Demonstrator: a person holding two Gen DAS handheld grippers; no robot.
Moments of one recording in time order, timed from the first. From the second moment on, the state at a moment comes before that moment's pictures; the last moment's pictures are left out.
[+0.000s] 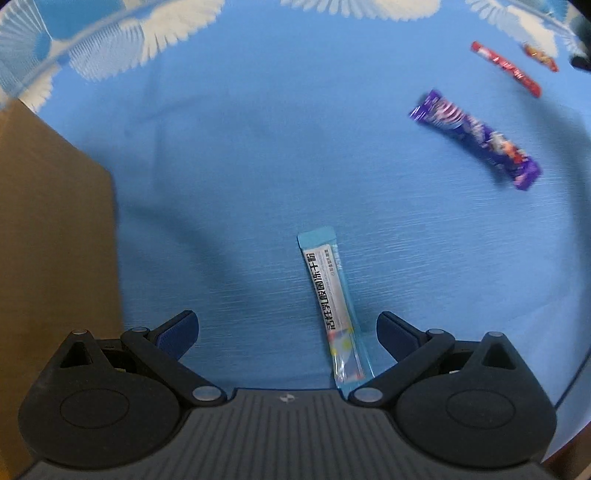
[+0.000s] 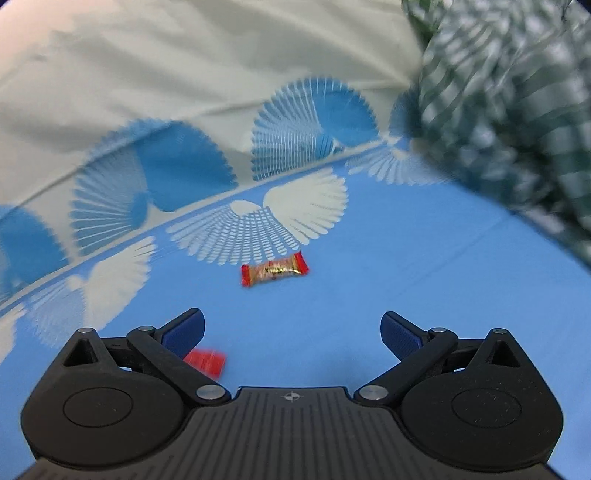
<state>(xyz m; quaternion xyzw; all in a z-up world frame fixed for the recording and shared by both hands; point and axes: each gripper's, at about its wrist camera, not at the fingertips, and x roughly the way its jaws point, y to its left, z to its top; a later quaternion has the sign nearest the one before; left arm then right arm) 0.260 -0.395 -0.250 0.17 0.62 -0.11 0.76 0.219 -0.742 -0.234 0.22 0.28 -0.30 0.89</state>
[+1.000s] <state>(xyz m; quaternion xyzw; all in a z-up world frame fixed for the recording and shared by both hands) 0.215 -0.333 -0.162 0.08 0.56 -0.17 0.81 0.068 -0.625 -0.221 0.18 0.30 -0.28 0.89</state>
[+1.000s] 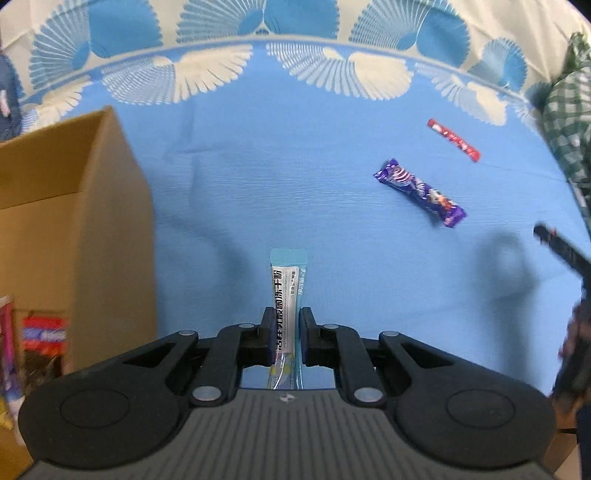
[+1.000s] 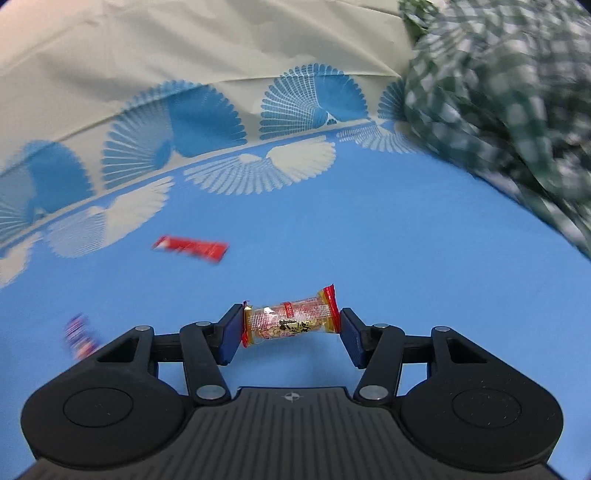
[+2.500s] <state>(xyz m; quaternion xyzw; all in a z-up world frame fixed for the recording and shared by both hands) -0.063 -0.004 -0.005 -0.01 0.43 -0.09 0.90 -0.142 -0.166 -0.012 0.06 0.26 0.06 0.96</state>
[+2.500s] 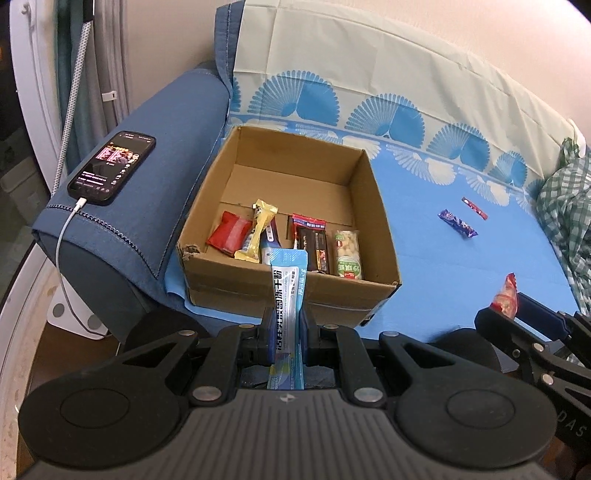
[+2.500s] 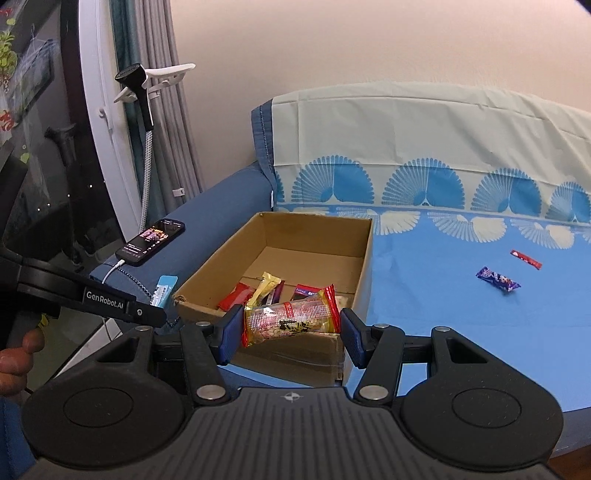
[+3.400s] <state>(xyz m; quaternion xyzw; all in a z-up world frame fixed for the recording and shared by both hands) -0.038 -0.008 -0.026 -0.01 0.46 -0.08 0.88 -0.113 -0.166 -0.029 0.06 0.31 0.06 0.95</state>
